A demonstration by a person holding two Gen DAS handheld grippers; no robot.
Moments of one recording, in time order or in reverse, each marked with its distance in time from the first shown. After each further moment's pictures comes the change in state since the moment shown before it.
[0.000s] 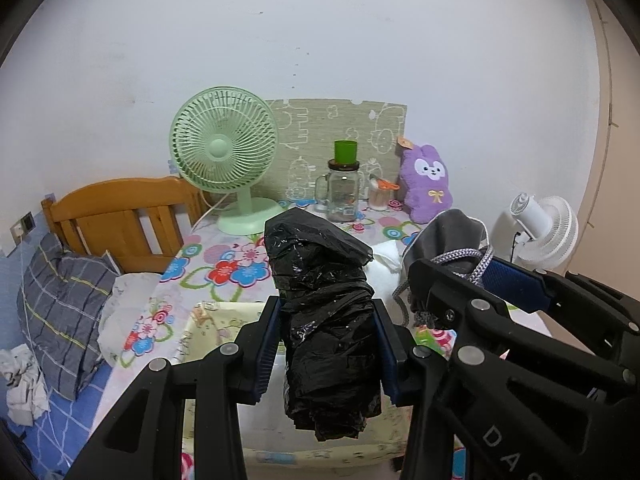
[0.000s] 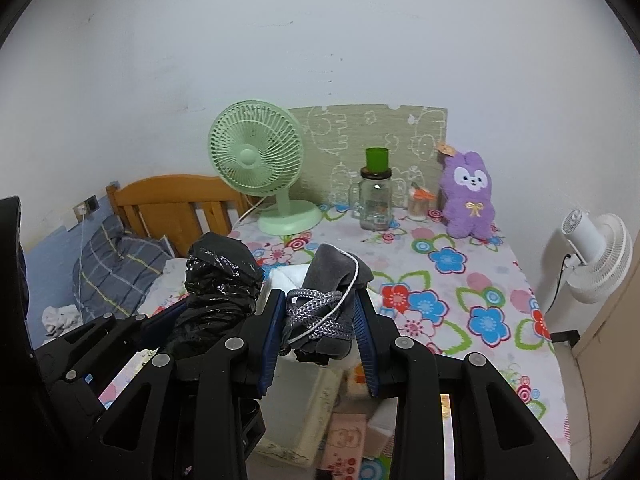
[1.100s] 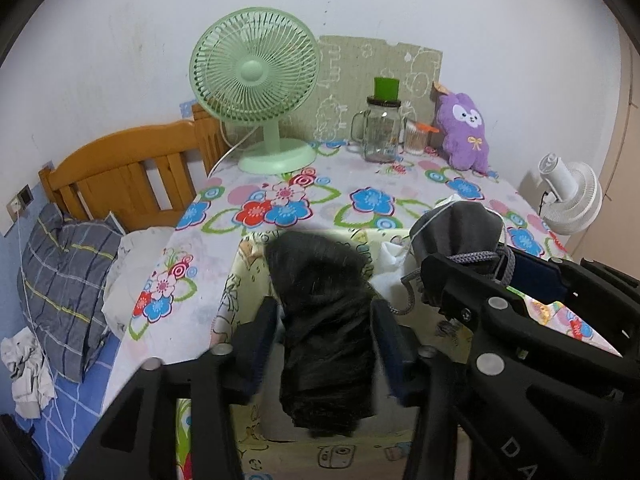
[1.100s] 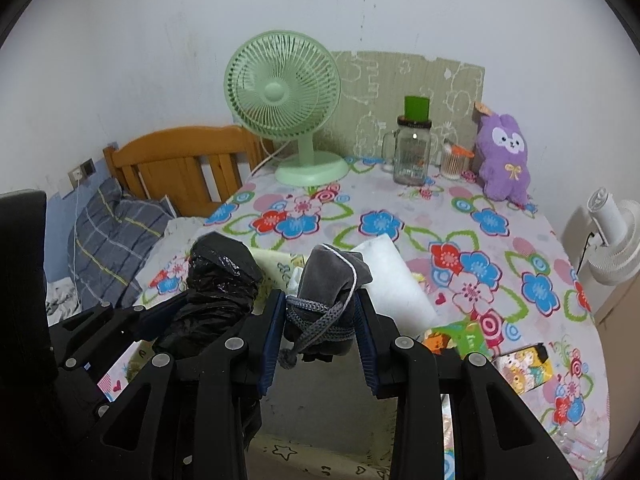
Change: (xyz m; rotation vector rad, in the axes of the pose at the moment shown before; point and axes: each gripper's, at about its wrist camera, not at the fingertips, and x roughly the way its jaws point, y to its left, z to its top) left arm 0.058 0.067 -0.041 -0.005 0.161 0.019; right arm 0.074 0.059 -0.033 -0.022 0.141 -0.004
